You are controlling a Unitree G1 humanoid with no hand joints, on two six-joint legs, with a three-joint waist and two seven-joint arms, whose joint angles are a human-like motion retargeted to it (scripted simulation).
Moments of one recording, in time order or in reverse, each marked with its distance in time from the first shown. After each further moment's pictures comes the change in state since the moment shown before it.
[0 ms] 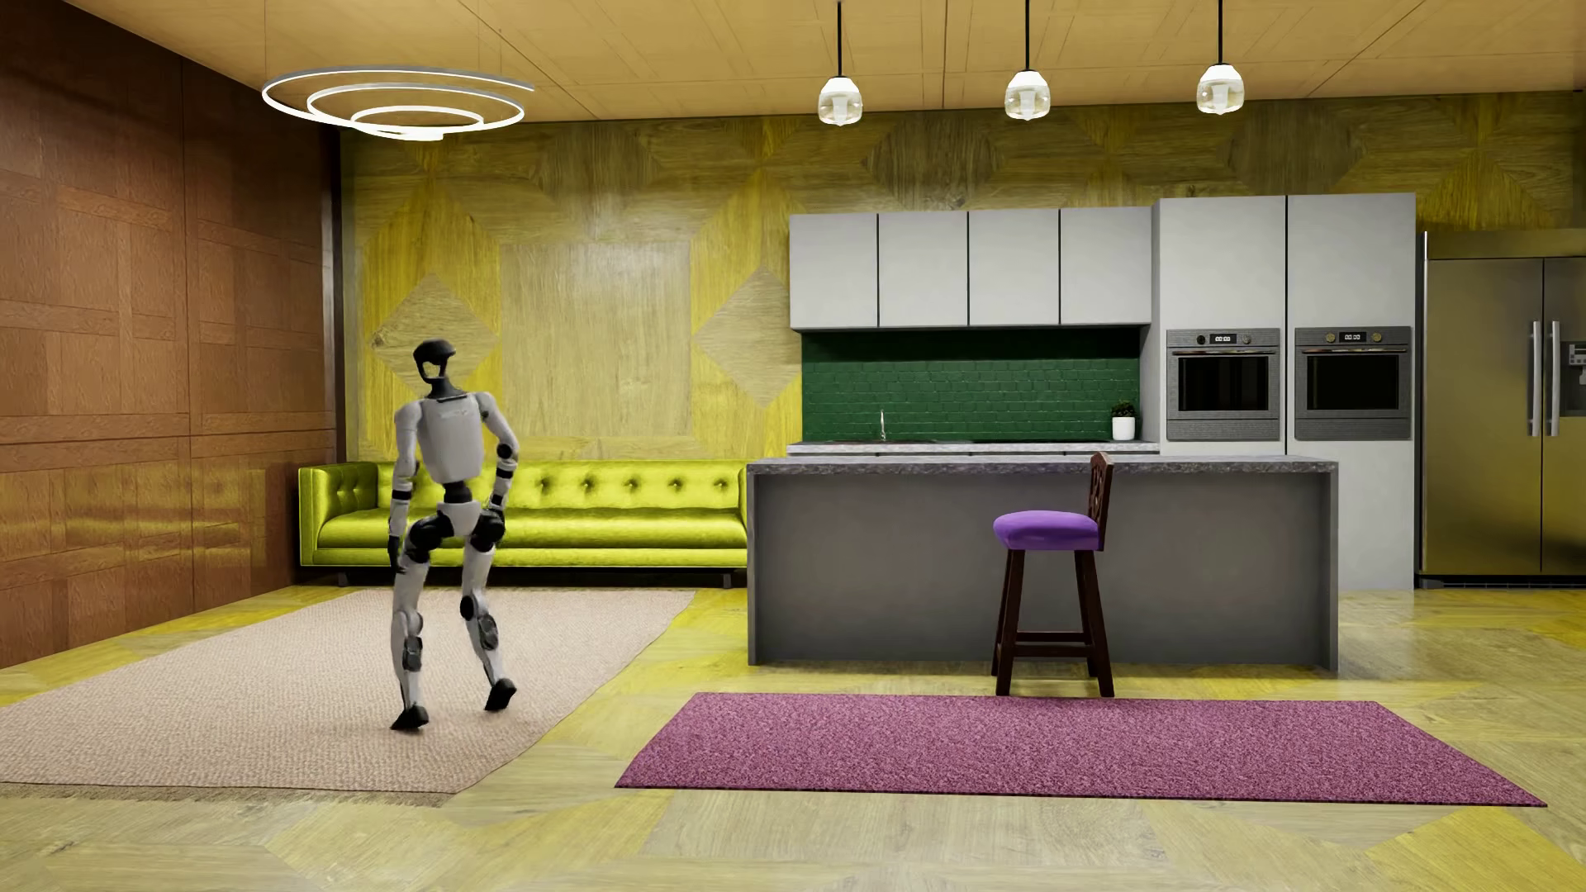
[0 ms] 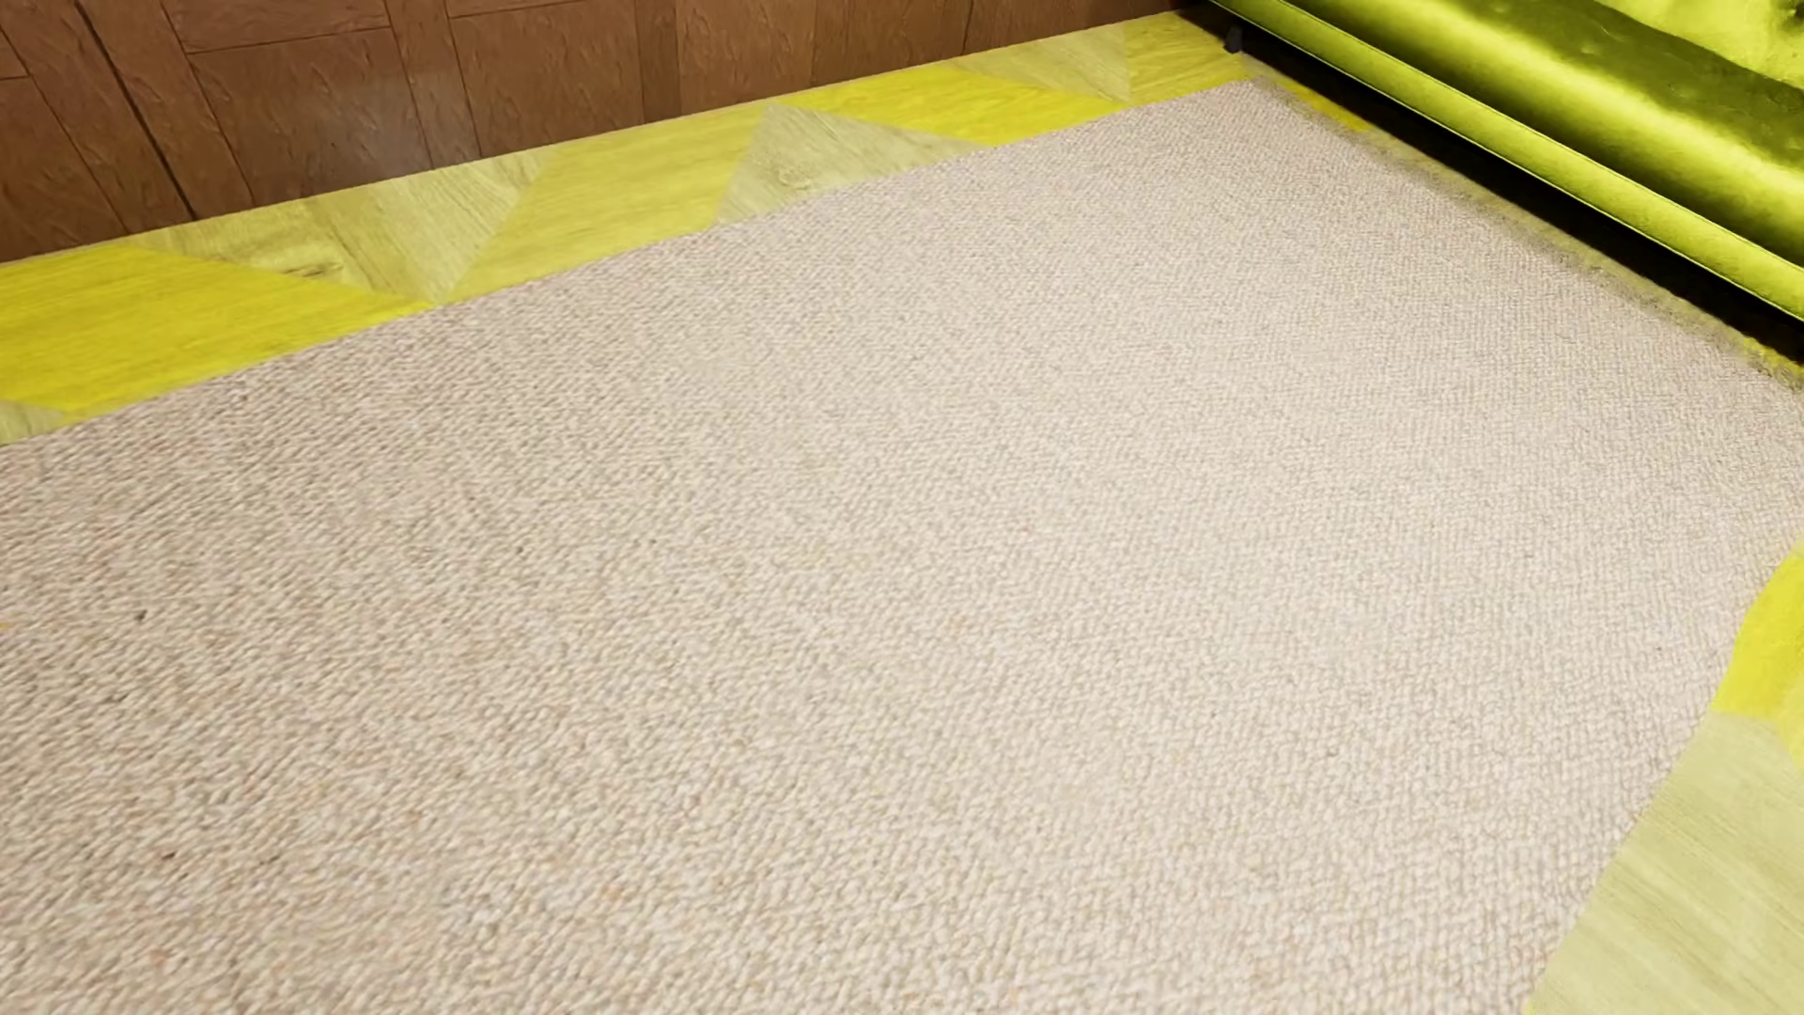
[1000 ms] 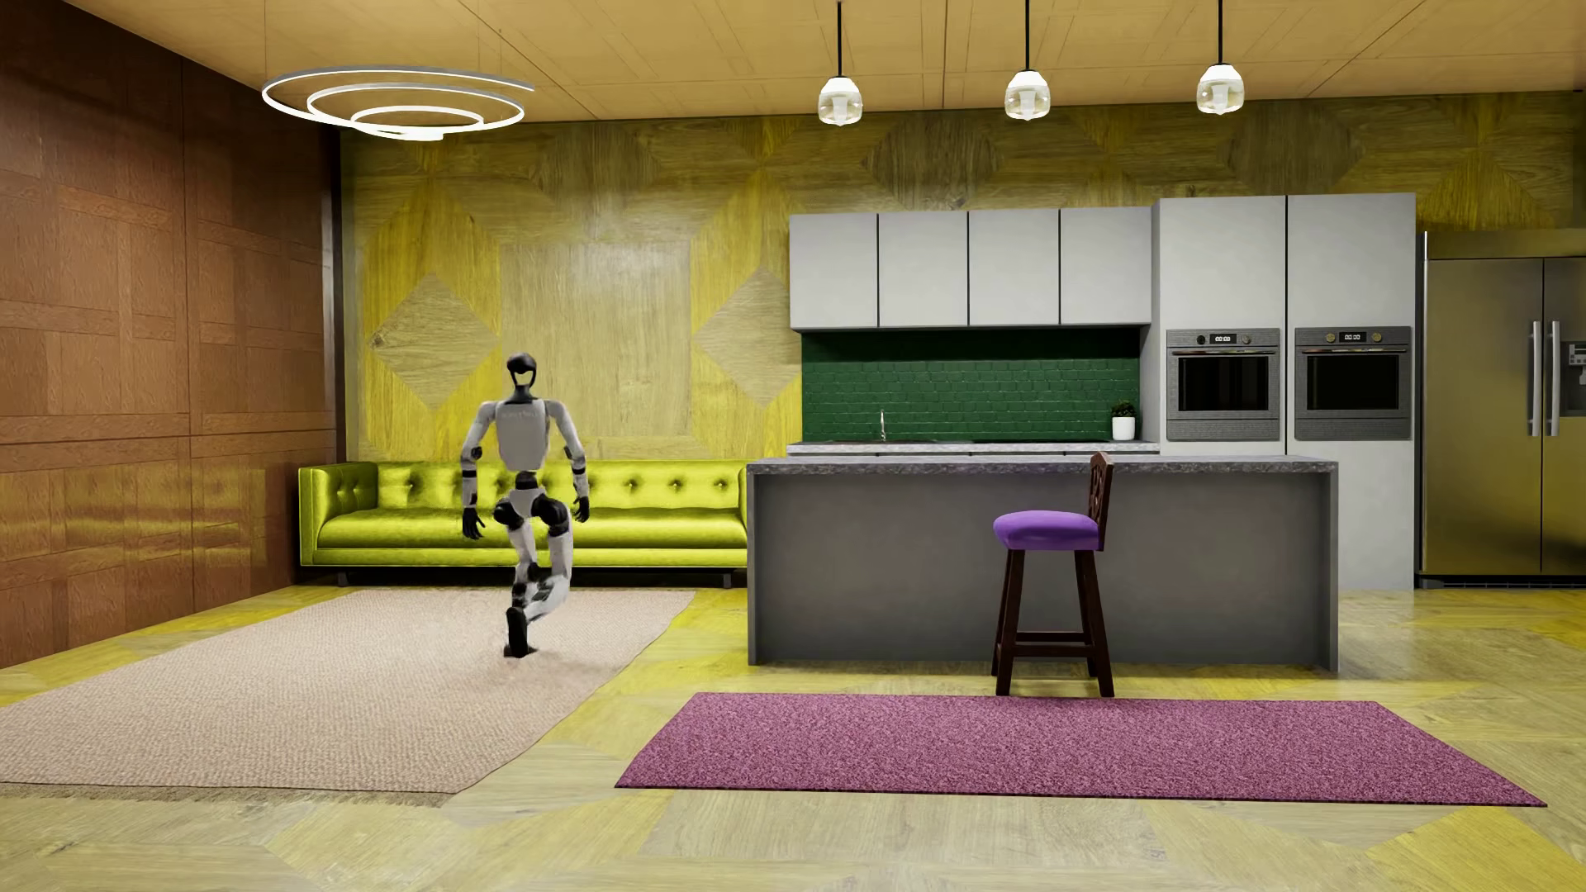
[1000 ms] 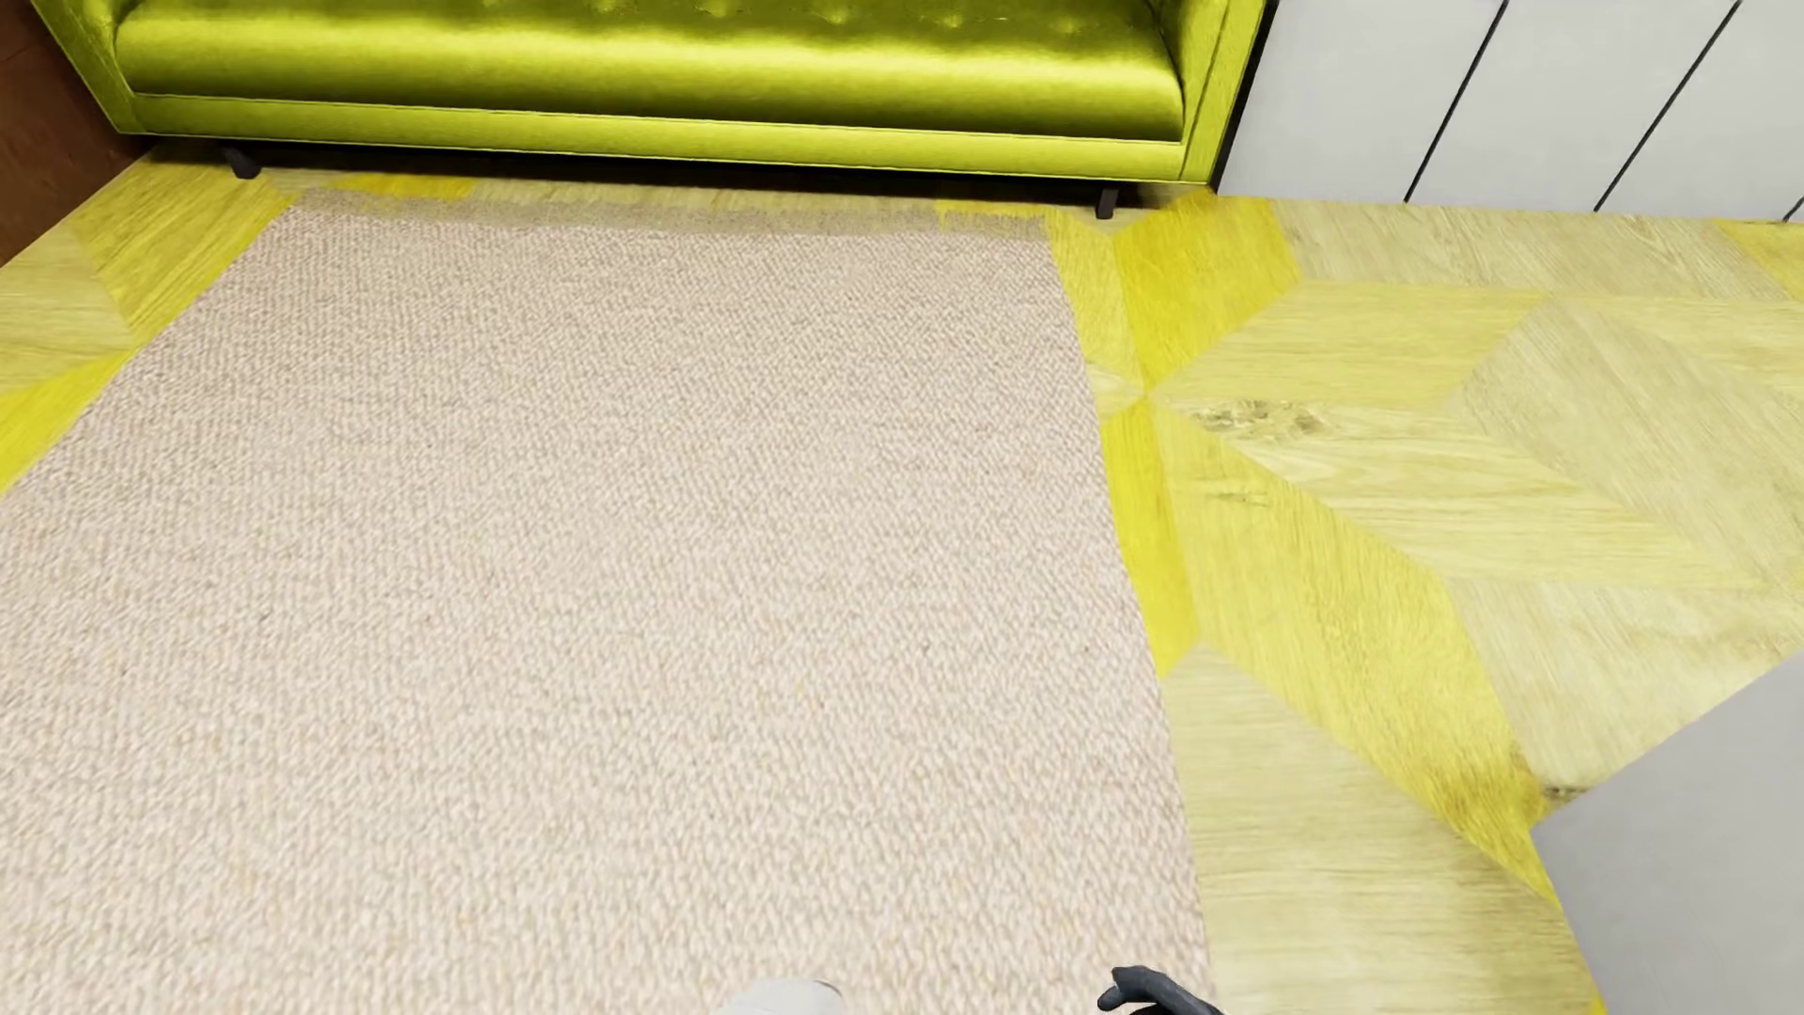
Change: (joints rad) body -0.379 0.372 0.135 -0.281 -0.121 0.088 0.000 0.000 -0.009 0.192 0.363 0.103 -0.088 -0.080 -0.037 -0.051 -0.052 0.000 0.000 -0.165 -0.157 0.033 -0.071 0.000 0.000 0.000 0.000 0.000 0.000
